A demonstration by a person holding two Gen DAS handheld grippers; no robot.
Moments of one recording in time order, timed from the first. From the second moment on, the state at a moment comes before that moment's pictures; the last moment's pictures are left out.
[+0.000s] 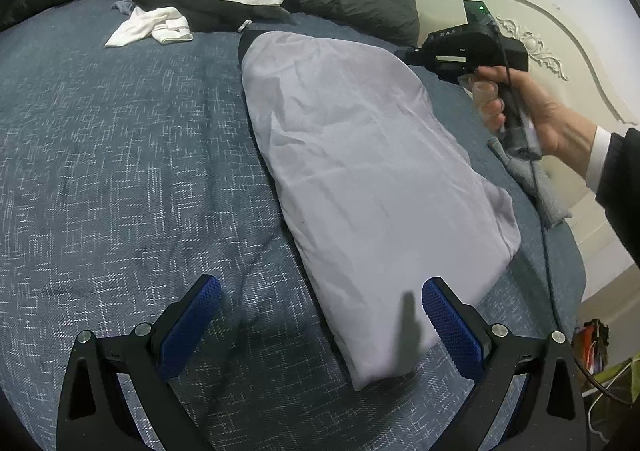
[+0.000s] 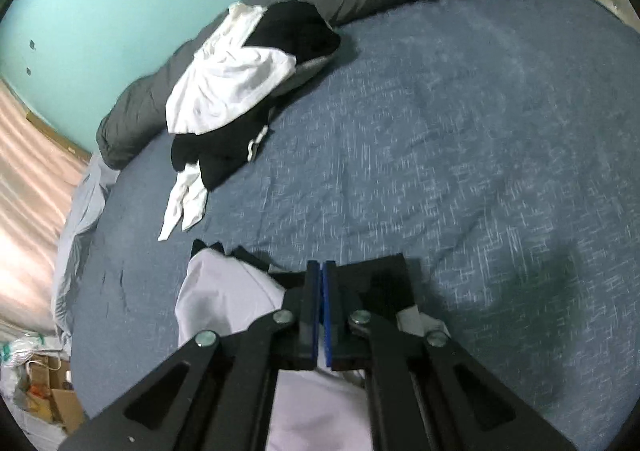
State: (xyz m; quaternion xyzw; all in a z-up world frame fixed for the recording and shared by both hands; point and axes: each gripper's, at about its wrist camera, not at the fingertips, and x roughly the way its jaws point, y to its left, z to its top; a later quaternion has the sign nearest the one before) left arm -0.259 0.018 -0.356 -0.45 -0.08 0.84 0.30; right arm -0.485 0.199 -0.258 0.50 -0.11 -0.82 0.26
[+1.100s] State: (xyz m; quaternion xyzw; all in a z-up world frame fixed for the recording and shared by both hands) left arm -0.263 0.029 -0.371 -0.48 -0.05 0.82 0.30; right arm -0.482 0.239 -0.286 0.54 -0.24 -0.77 0.26
